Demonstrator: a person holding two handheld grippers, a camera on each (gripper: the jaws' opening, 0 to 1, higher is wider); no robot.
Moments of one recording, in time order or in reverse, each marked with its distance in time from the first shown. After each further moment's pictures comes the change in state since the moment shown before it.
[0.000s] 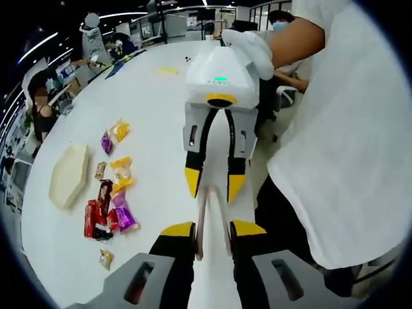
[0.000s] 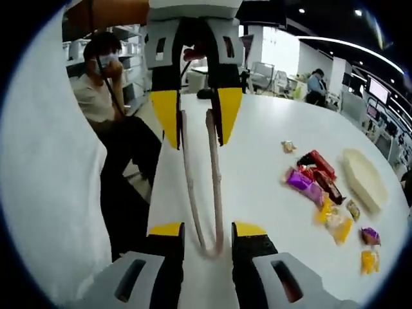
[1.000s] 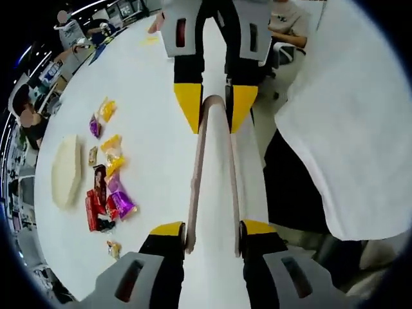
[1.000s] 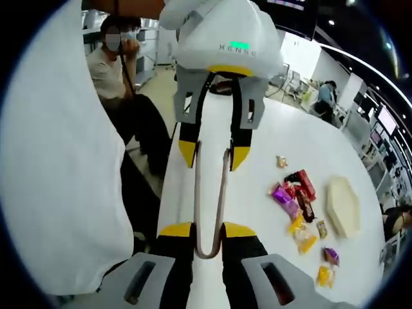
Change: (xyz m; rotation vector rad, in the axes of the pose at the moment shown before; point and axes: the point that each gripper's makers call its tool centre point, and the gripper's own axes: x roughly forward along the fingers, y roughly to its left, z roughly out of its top) left arm 0.021 0.003 -0.038 0.139 0.300 0.033; right arm -0.054 0.009 0.038 -0.172 0.134 -0.026
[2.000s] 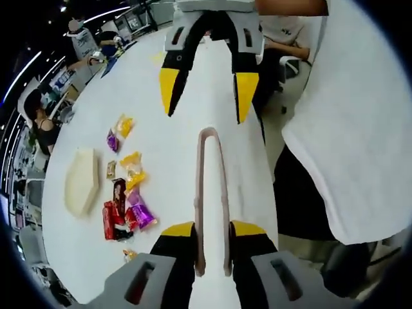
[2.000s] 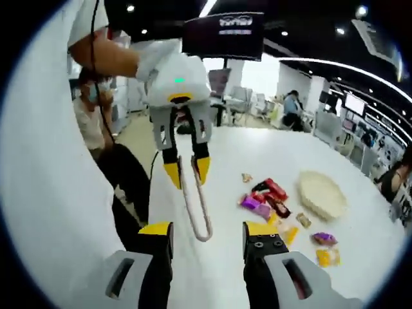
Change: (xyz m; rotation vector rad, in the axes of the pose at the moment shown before) left arm -0.027 0.021 0.017 -0.037 -0.150 0.076; right arm -0.053 -0.041 -0.006 0.327 -0.378 -0.140
